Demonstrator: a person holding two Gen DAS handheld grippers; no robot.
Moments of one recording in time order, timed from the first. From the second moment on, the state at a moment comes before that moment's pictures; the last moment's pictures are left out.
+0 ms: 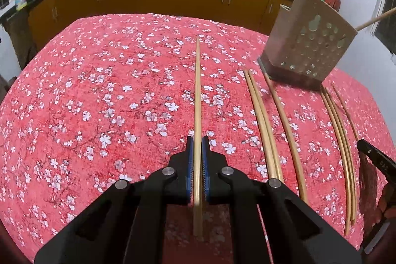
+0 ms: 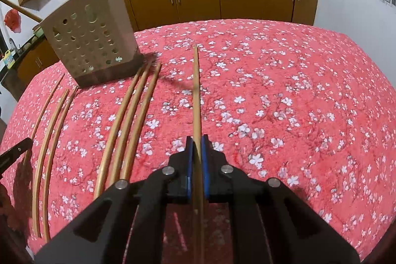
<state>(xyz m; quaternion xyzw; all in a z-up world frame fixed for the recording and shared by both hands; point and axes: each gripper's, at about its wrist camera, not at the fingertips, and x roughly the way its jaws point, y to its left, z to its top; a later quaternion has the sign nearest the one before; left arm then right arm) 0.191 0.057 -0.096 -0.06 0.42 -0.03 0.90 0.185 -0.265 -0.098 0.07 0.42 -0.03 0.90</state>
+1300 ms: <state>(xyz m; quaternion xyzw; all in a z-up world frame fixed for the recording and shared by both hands) 0.168 0.065 -0.065 -0.07 0.40 -0.02 0.91 0.147 -0.282 -0.053 0.09 0.36 -0.02 0.93</state>
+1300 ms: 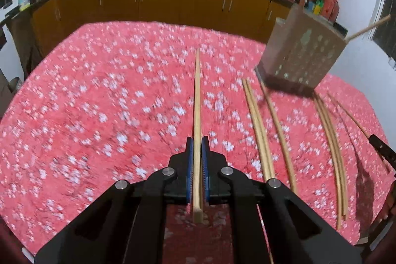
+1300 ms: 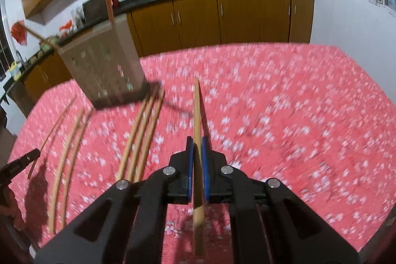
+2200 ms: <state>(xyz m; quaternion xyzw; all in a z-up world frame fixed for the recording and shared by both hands) 0.155 0.074 0.063 -0.09 0.24 -0.05 0.97 0.125 -0.292 0.063 0.11 0.21 0.01 0.97</state>
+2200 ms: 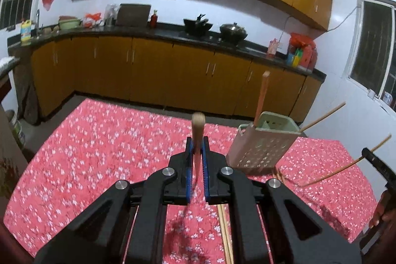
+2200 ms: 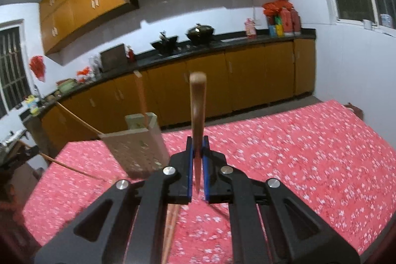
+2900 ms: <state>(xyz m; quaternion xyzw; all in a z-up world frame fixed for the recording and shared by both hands) 0.178 -0.013 0.189 -0.08 0.04 -0.09 0.99 0.170 -0.236 0.169 0.10 0.07 0.09 0.99</state>
